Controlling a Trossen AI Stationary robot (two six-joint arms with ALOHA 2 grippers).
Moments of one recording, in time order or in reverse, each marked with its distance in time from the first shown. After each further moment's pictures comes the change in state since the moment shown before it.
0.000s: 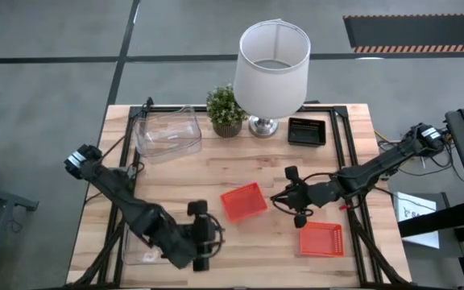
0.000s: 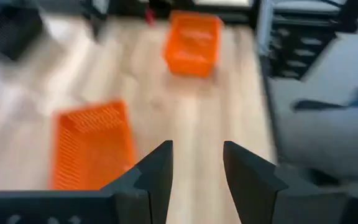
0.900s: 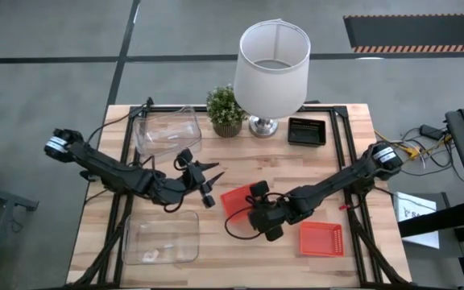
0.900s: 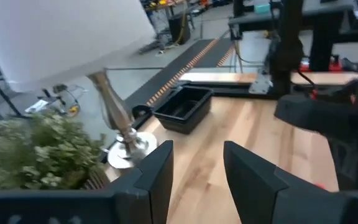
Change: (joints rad) left arm 0.283 -0.333 -0.596 0.708 -0.342 0.477; right arm -0.020 0.603 0.628 -0.586 -0.034 0.083
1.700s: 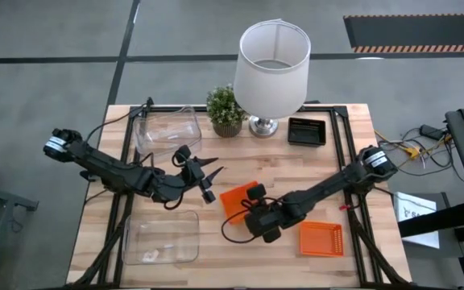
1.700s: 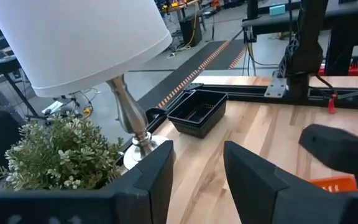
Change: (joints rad) left arm 0.021 -0.014 0.008 -0.003 -0.032 0.031; right arm -0.002 0.089 0.040 -0.027 0.007 0.002
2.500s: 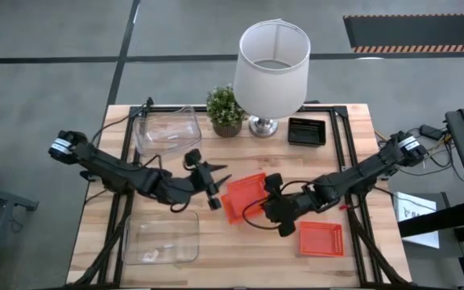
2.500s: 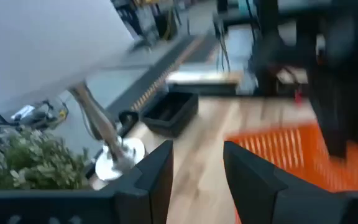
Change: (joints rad) left arm 0.005 0.081 0.106 -0.060 0.109 0.003; right arm 0.017 -0.346 -0.202 0.138 -0.009 -0.005
